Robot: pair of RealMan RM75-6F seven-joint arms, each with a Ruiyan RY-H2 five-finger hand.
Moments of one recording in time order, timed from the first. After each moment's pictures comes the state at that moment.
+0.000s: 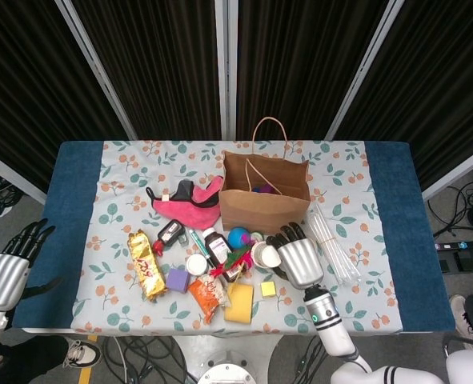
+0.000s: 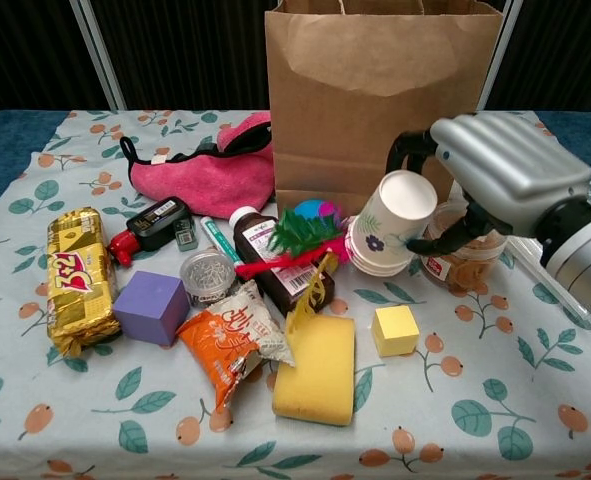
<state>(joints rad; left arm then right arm) -0.15 -1.28 0.01 -1.20 1.66 1.60 -0.31 0.47 -1.75 0.12 -1.56 -1.43 1.32 -0.60</state>
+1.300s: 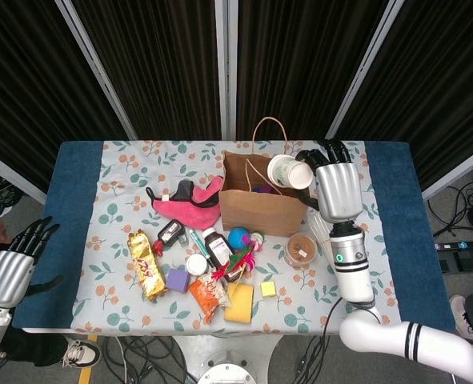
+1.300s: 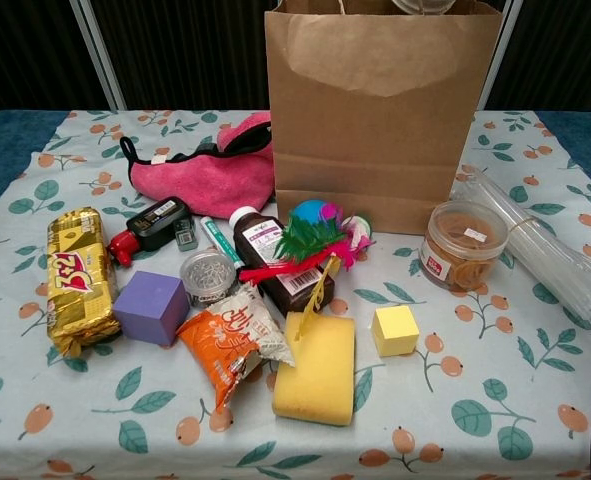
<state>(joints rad) -0.16 -1.27 0.01 -1.23 1.66 1.58 -0.27 0.66 -1.50 0.49 -1.75 -1.18 1.32 -0.63</state>
